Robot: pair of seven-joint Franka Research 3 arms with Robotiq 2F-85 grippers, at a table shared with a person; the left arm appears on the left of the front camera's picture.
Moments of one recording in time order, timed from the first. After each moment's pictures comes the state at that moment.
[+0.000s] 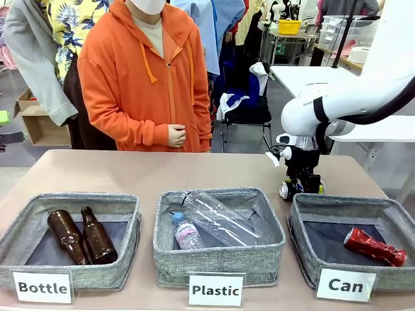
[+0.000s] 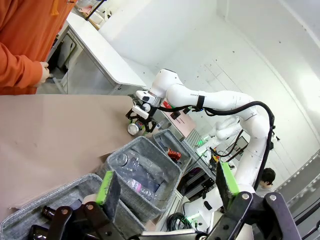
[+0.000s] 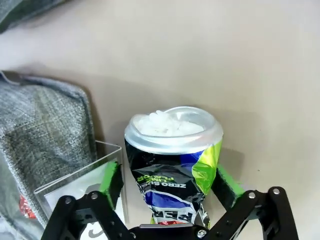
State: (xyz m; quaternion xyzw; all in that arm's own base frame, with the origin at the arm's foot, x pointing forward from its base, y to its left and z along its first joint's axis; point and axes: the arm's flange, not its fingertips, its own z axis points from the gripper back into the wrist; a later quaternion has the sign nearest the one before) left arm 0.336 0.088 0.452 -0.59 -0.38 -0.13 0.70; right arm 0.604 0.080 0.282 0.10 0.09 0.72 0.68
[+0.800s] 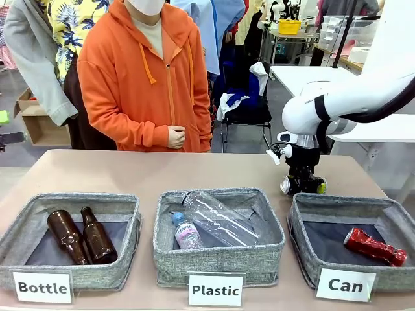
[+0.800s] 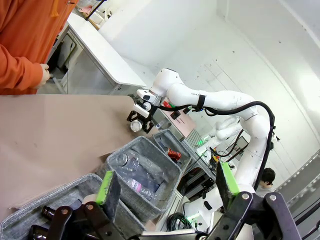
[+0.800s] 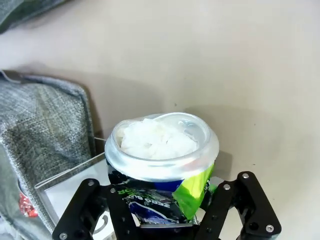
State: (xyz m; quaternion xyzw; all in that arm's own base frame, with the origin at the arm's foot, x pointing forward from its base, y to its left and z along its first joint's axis) left arm 0.336 0.088 0.452 -0.59 -0.38 -0.13 0.70; right arm 0.606 0.079 0.287 0.10 0.09 0.72 0.69
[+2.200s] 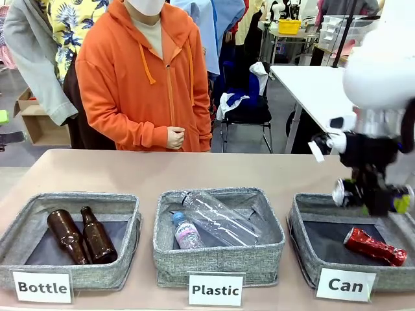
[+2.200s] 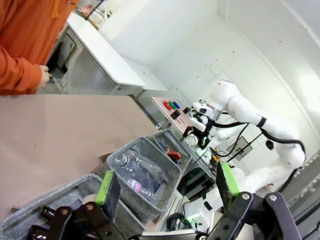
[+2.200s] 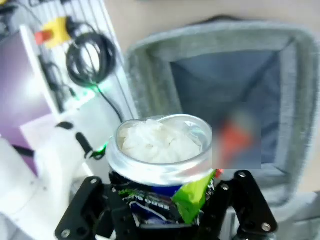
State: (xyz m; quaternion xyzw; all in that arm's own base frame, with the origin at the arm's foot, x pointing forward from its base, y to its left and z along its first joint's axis) left arm 0.336 0.088 0.452 -0.59 -0.38 -0.13 0.70; right arm 0.368 0.064 0.436 0.09 0.14 0.59 0.79
